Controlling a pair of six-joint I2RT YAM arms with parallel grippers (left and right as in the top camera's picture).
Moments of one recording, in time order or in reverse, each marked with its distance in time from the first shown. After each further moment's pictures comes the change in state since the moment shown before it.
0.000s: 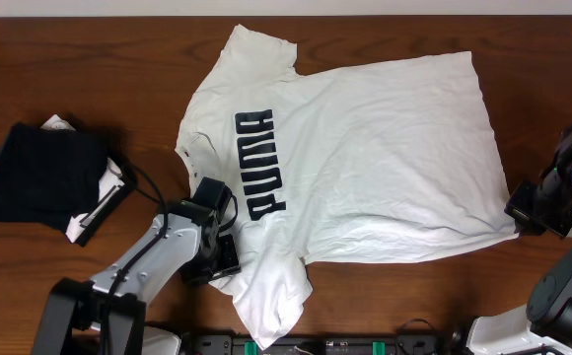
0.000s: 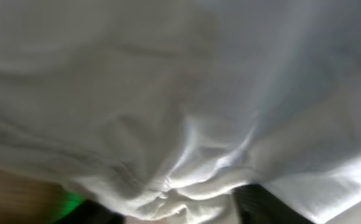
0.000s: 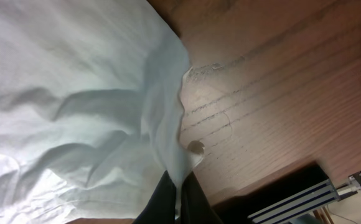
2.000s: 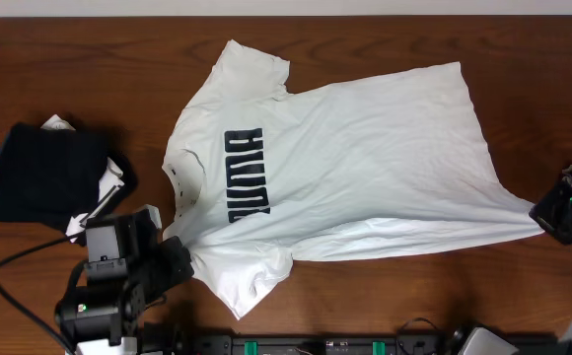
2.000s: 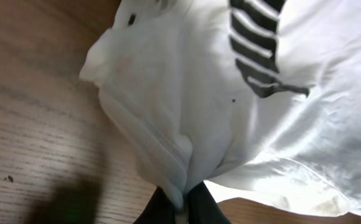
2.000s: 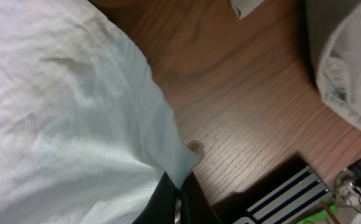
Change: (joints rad) left arm 0.425 -0.771 0.068 -0.262 0.141 0.208; right arm -0.079 -0.387 -0.003 -0.036 -0.044 0.000
